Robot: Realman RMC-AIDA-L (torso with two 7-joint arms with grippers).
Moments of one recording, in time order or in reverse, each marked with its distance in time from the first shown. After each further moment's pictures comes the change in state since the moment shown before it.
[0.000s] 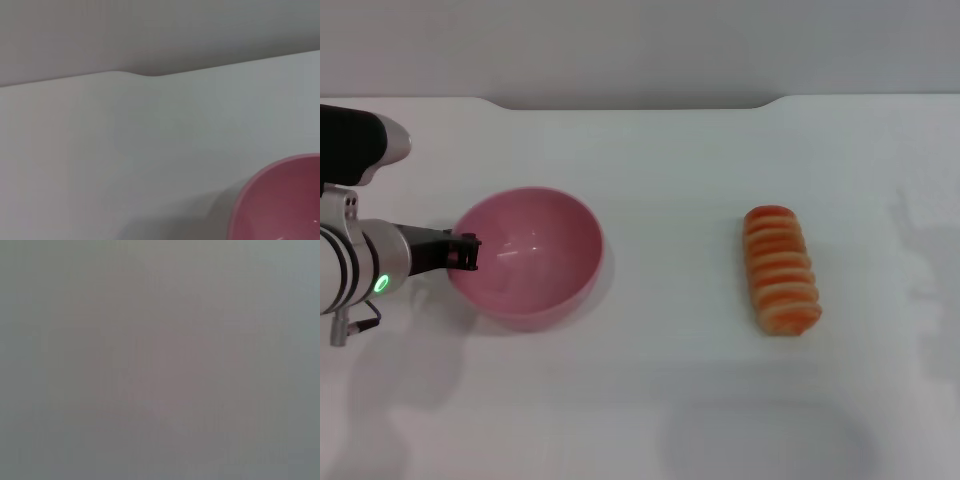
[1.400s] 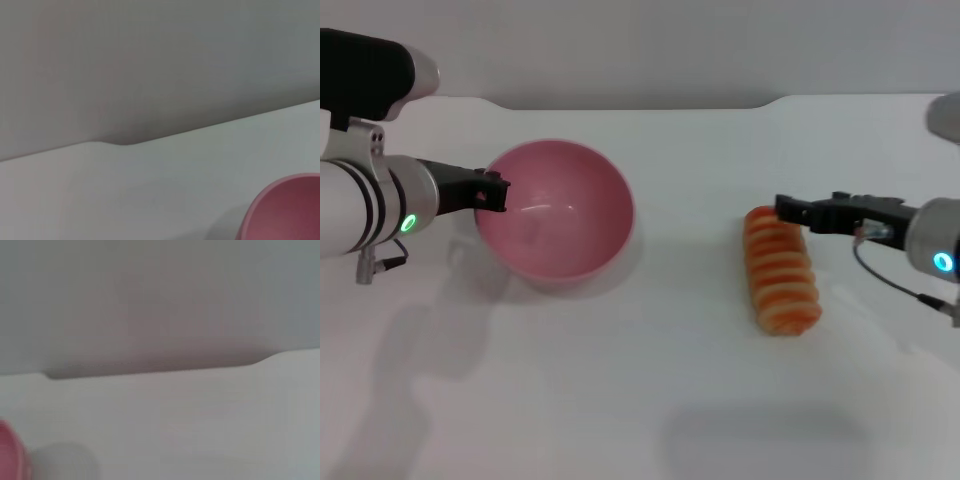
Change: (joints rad) left arm -0.104 0.001 -0.014 0.020 0.001 0.003 0.002; right arm 0.261 0.003 0.372 -0.273 0.012 1.515 0.288
